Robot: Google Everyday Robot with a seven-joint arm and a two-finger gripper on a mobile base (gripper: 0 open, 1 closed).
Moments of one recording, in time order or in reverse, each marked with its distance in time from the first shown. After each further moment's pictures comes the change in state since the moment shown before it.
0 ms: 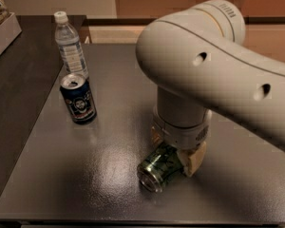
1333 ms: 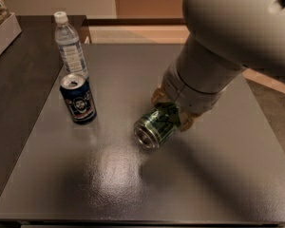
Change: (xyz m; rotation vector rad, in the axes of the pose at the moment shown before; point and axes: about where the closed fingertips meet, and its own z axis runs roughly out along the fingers) arm 0.040 -0.048 -0.064 0.339 0.043 -0.042
